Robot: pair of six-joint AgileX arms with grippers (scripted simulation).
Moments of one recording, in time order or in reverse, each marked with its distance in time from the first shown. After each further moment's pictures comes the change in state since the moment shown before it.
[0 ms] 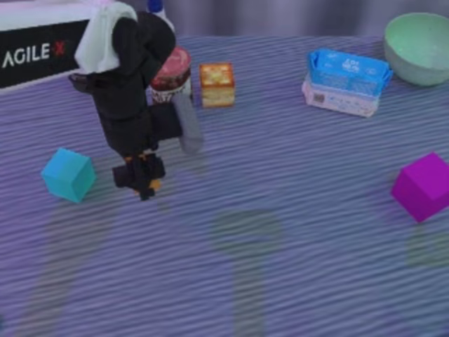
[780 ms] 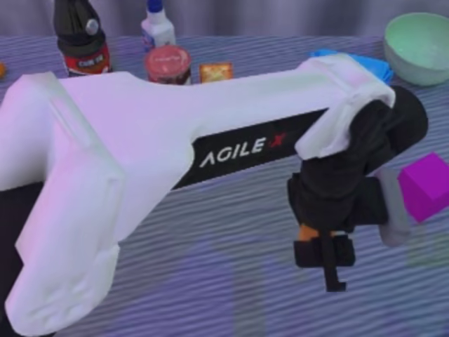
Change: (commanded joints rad) left arm -0.583 0.167 0.347 -0.170 -0.002 -0.315; right arm 0.000 0.000 0.000 0.000 0.000 0.000
